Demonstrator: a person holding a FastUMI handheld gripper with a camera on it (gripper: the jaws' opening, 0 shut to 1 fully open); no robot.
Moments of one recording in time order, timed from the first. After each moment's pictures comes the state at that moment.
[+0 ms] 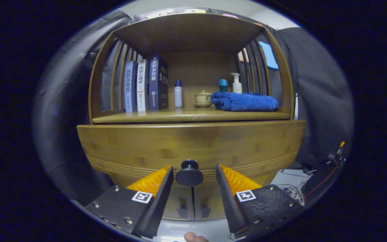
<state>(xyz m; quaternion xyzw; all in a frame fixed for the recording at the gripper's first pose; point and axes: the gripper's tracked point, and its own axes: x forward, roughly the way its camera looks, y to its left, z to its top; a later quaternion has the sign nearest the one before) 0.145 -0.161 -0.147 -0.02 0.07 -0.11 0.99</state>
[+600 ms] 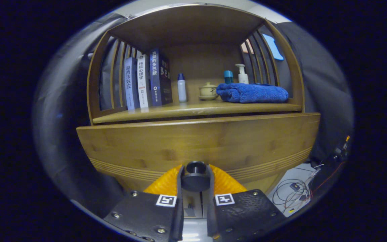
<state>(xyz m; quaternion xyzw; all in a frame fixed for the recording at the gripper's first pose) 0.154 -0.149 -0.158 0.01 0.10 -0.09 0.99</state>
